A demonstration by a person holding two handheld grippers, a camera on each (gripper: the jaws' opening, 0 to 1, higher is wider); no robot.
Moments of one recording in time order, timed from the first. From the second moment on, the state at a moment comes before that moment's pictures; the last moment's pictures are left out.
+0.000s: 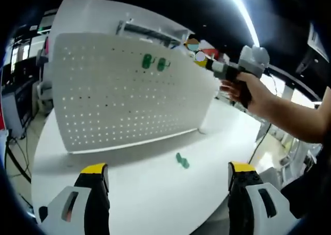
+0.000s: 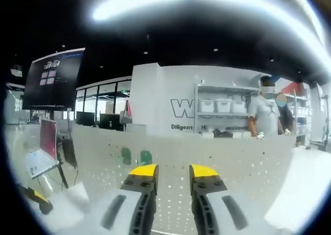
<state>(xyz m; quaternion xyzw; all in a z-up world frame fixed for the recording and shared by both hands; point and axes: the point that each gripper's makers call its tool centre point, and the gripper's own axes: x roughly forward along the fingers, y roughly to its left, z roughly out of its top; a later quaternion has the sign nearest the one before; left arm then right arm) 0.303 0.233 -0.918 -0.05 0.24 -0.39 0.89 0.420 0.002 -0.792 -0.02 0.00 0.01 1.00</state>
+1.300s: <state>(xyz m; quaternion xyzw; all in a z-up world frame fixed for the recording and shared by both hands) 0.274 0.235 -0.948 -0.04 0.29 -0.39 0.88 0.271 0.020 -0.977 -0.03 0.22 0.08 0.97</state>
